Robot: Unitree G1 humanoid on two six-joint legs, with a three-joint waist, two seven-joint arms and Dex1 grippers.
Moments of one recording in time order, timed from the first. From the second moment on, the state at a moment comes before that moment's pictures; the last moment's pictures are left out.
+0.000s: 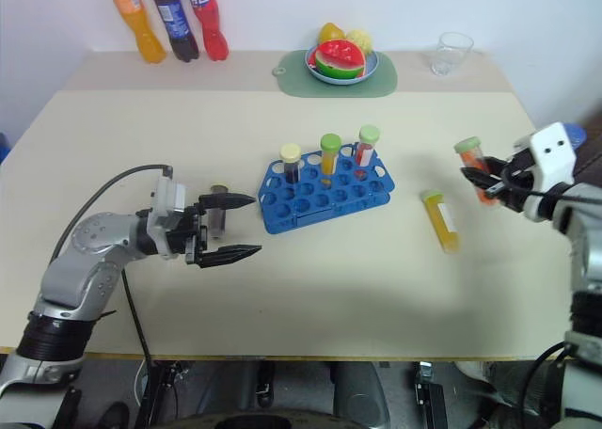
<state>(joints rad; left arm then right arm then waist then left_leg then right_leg) -0.30 0.58 -0.02 -0.18 -0.52 0.25 -1.15 -0.27 -0.77 -0.41 -0.06 0.24 0.52 0.79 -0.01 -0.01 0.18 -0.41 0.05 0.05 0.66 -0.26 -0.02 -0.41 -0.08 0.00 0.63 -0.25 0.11</state>
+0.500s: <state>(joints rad) -0.36 0.46 -0.02 -0.09 -0.53 0.26 -1.05 -0.33 -0.30 -0.25 -0.05 0.14 0.01 0.38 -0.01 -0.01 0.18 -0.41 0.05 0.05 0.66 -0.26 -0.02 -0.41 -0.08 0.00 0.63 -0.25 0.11</state>
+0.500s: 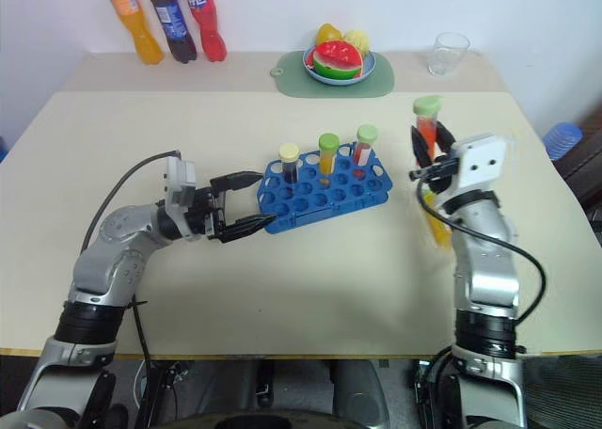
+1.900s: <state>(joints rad) -0.29 0.50 0.02 -0.18 -0.56 0.30 -0.99 -0.35 -0.15 -0.12 0.31 0.17 -0.35 0.33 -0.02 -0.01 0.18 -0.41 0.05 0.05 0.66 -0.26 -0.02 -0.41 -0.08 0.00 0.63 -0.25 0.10</state>
